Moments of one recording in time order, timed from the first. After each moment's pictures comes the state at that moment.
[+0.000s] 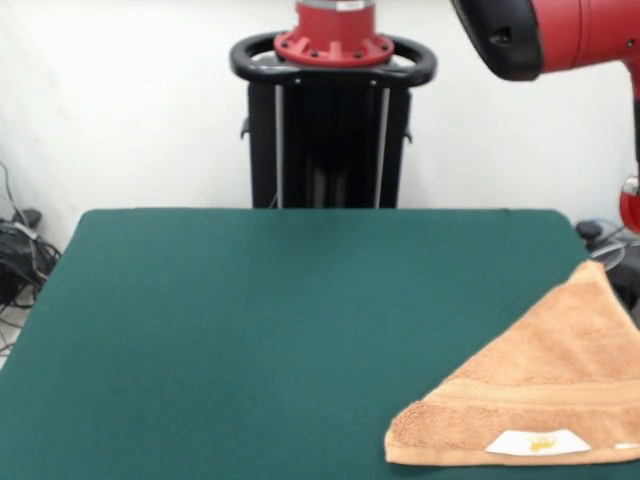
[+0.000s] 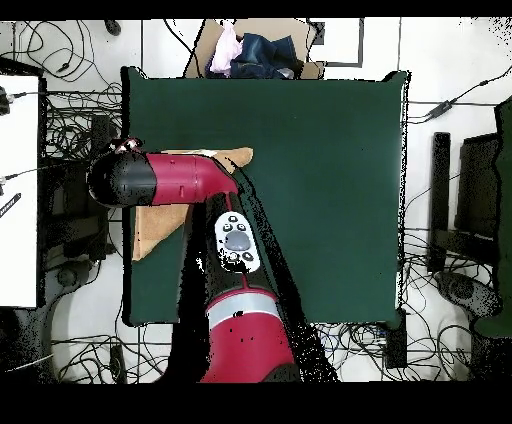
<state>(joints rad) -0.03 -0.63 0.22 1.57 0.10 0.44 2.63</state>
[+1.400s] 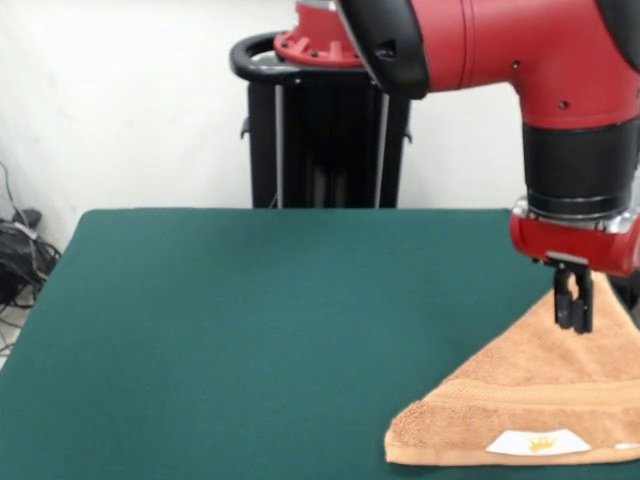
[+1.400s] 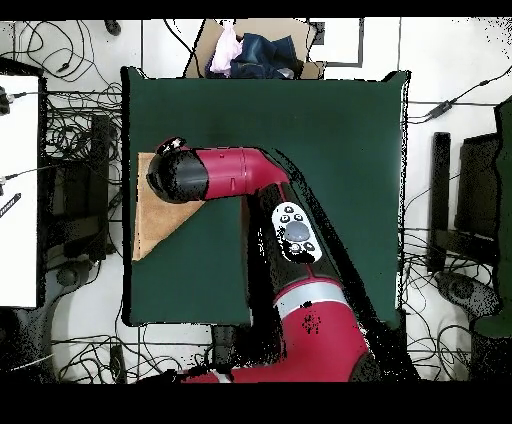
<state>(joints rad) -0.23 -0.62 0.34 1.57 -0.18 0.48 2.62</state>
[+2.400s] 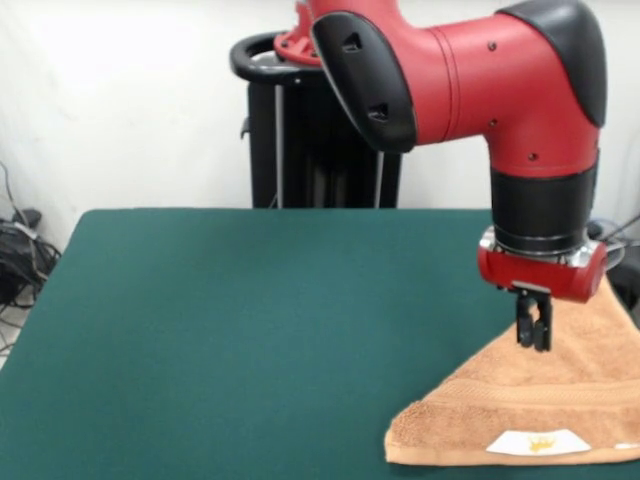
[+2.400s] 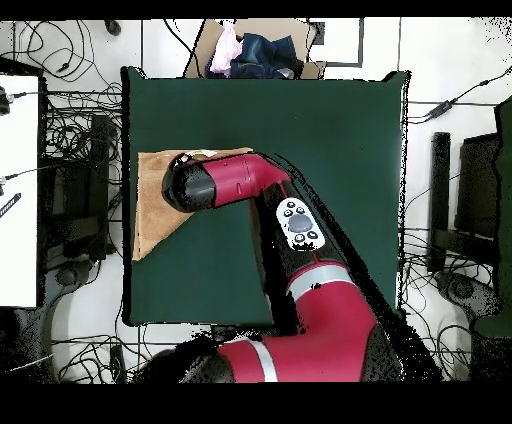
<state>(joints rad) -0.28 -0.55 0.40 1.57 -0.36 0.48 2.62</state>
